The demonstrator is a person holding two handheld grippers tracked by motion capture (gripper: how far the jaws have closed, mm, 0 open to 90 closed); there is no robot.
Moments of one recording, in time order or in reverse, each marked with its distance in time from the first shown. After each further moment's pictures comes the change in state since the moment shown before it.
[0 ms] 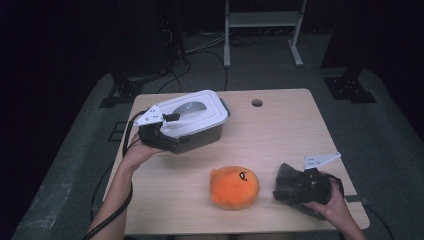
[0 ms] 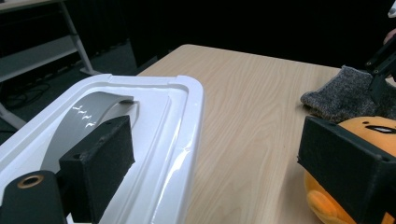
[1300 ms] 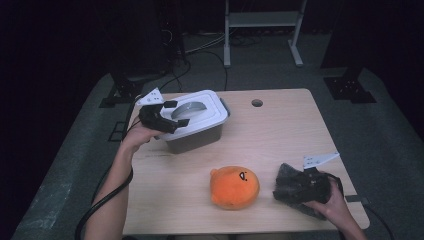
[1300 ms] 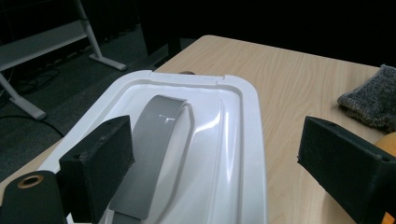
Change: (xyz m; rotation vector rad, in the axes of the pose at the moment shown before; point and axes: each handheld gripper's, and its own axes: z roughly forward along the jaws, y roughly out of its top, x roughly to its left) left arm 0.049 0.012 0.015 0.050 0.030 -0.027; right arm -0.005 -0.001 0.002 0.014 0.011 0.003
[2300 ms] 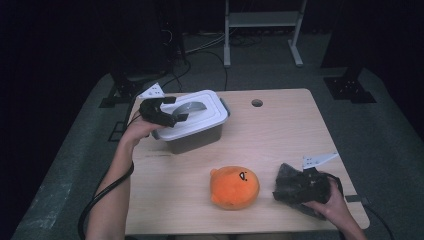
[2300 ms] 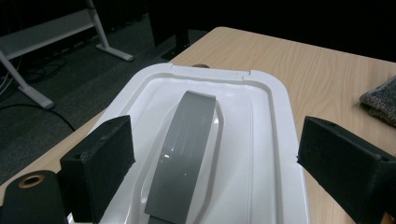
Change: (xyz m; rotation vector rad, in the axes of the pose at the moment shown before) left arm 0.020 0.002 0.009 0.041 0.025 -0.017; right arm -0.001 -0.001 0.001 0.010 0.007 0.005
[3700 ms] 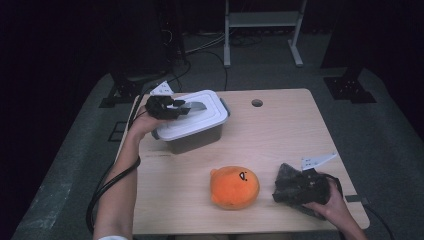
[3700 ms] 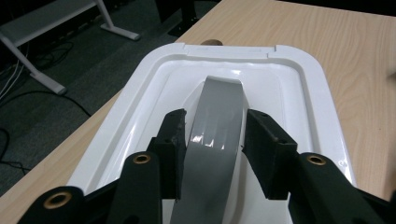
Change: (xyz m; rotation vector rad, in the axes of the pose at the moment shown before) left arm 0.009 0.006 0.021 0.115 0.034 0.065; right arm 0.000 -0.001 0.002 0.020 0.022 -0.004
